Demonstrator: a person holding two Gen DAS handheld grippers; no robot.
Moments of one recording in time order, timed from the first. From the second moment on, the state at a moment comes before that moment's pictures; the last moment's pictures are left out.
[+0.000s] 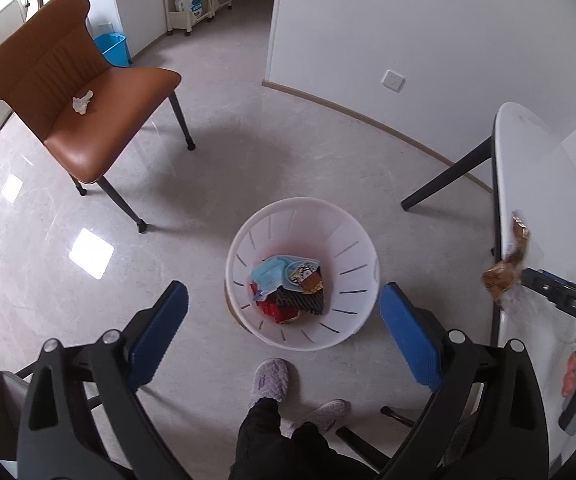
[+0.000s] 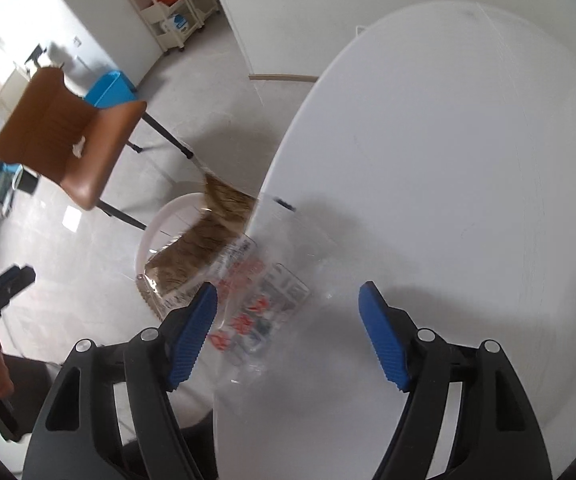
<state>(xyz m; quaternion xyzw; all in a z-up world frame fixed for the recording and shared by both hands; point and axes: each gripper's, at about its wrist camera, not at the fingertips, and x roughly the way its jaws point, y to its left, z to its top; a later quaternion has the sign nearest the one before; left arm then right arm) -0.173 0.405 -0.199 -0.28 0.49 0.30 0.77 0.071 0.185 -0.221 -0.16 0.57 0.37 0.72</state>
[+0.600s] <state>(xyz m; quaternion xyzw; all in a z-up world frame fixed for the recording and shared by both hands) -0.069 0.327 -0.198 -0.26 0.49 0.11 0.82 0.078 0.194 -0.220 -0.19 0.56 0.37 0.72</state>
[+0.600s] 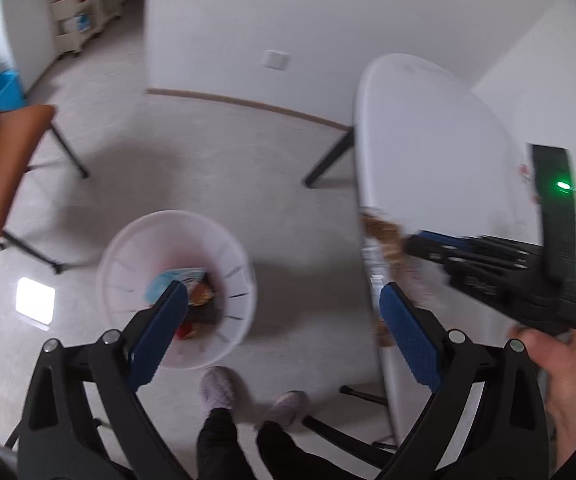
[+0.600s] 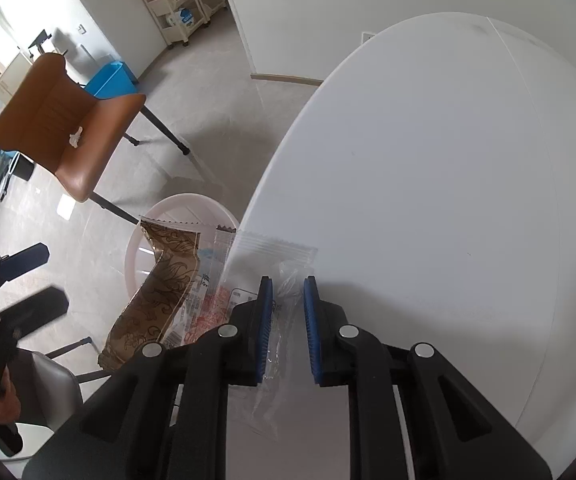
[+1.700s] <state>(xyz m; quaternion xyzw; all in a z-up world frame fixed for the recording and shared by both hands) 0.003 0.224 -0.224 -0.23 0.55 -0.04 0.80 0.099 0.130 -0.206 -0.11 0.58 0.35 0.72</state>
